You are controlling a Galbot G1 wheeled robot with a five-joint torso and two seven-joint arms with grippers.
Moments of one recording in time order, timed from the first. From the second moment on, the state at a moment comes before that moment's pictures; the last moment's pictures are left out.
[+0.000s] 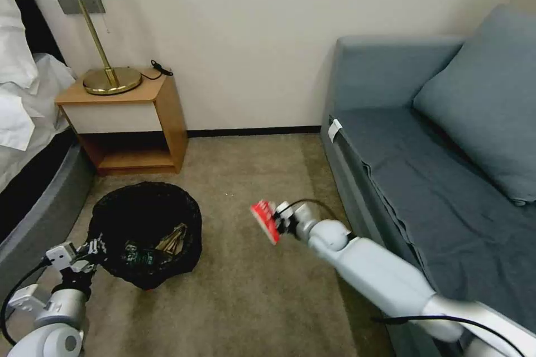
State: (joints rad) left arm 1.54 -1.37 -0.96 -1.90 -0.66 0.15 0.11; right arm -0.53 1.09 -0.34 1.37 0.60 -0.37 0.00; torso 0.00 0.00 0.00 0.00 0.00
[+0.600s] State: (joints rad) left arm 1.56 -1.42 -0.87 -1.91 -0.64 0.17 0.12; right arm -0.39 1.06 -0.44 1.87 0.74 -0.37 0.09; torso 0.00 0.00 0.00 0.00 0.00
